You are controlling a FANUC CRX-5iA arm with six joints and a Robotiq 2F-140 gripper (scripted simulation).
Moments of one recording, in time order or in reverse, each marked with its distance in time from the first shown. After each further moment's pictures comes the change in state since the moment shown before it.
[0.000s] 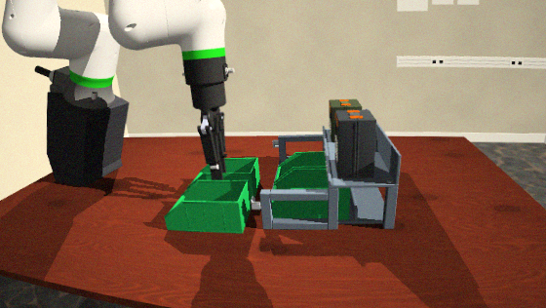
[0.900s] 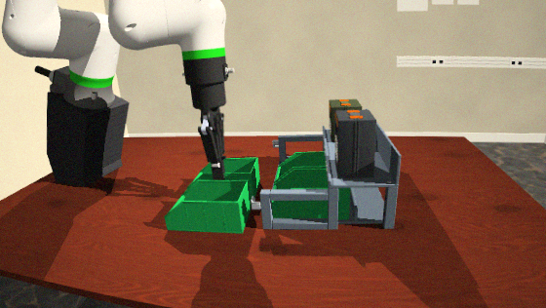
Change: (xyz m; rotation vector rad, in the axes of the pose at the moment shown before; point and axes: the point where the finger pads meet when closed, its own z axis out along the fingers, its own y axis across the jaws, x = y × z) arm 0.000 0.000 0.000 0.000 0.000 0.000
